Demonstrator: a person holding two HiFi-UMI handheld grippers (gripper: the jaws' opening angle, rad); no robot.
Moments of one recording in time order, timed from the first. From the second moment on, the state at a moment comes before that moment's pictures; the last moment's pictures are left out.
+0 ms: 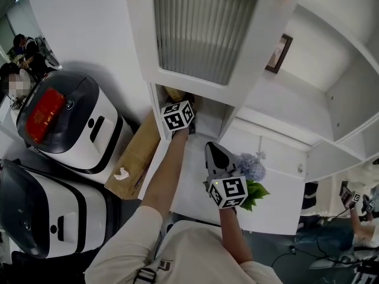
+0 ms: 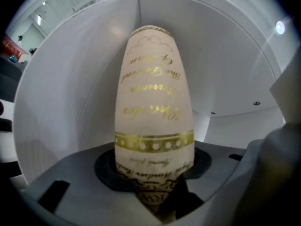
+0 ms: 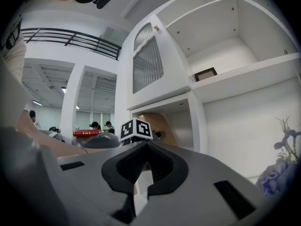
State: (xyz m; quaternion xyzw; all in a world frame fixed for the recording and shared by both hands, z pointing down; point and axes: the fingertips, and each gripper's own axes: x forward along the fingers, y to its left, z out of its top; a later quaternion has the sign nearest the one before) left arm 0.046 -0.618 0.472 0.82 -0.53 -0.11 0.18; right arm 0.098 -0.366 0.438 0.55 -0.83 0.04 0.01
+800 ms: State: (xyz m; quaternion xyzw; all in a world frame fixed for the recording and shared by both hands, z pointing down) left arm 0.041 -0.591 0.478 0.84 -0.50 -0.08 0.17; right arm 0.089 -0.340 0.439 0.56 -0.83 0.03 0.03
